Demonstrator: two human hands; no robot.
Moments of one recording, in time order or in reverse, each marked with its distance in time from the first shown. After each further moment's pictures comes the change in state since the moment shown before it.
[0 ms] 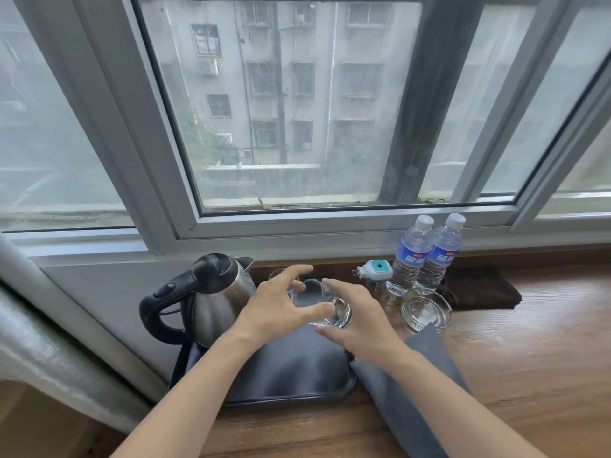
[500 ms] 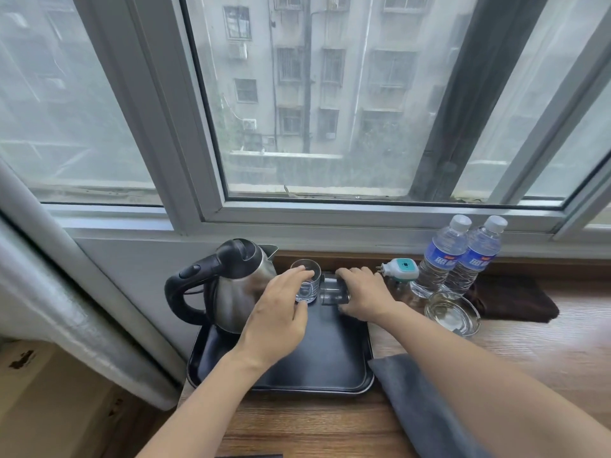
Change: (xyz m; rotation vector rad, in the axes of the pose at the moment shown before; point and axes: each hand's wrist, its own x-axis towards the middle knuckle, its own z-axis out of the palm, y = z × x) left_hand -0.029 -0.042 0.011 0.127 0.289 0.233; right_hand 0.082 0.037 0.032 -0.673 -0.453 0.112
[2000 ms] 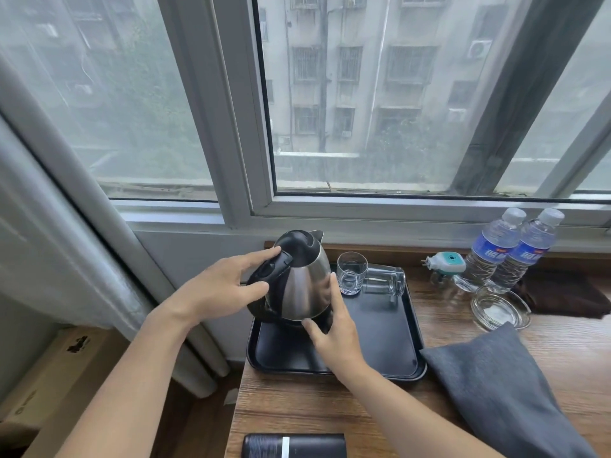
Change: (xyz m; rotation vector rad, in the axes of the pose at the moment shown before) left_hand -0.013 -0.058 -0.182 -0.011 -0.401 -0.339; right_hand -0.060 -0.184 0.066 1.004 0.347 0.086
